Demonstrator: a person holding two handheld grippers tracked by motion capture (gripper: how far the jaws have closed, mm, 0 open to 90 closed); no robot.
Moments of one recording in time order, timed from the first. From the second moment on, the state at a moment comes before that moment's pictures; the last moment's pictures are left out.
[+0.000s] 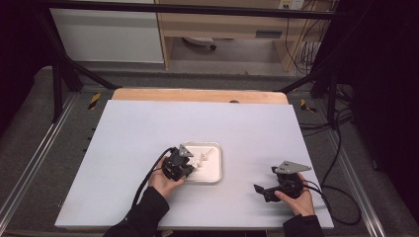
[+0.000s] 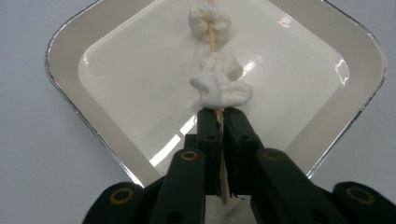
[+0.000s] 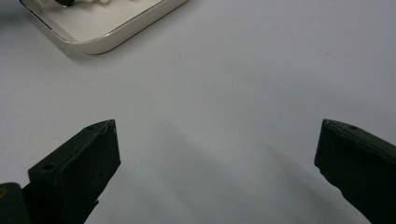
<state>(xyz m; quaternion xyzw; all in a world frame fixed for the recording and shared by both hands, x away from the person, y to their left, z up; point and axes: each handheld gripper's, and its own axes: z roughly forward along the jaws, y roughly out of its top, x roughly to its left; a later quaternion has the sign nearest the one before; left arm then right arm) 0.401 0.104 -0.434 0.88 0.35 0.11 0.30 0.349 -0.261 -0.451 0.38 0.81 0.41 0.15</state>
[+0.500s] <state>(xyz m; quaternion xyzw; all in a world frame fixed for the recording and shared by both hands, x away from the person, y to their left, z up) 0.395 0.119 -0.422 0.88 0.35 0.12 0.31 0.348 -0.261 -0.450 0.38 0.81 0.41 0.15</state>
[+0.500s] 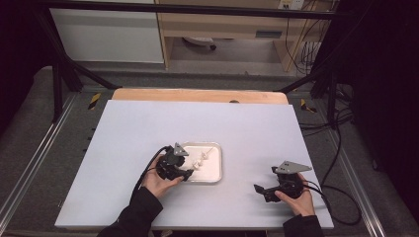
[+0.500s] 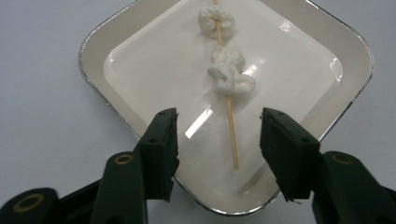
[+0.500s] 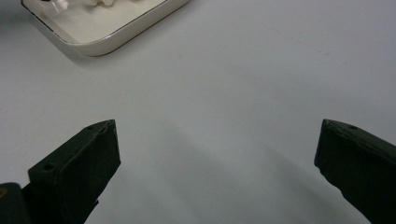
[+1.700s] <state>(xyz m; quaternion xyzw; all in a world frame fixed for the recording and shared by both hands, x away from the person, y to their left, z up) 0.349 0.239 -0.440 0.83 0.40 0.14 0.36 0.348 -0.262 -0.450 0.39 0.81 0.41 0.14</state>
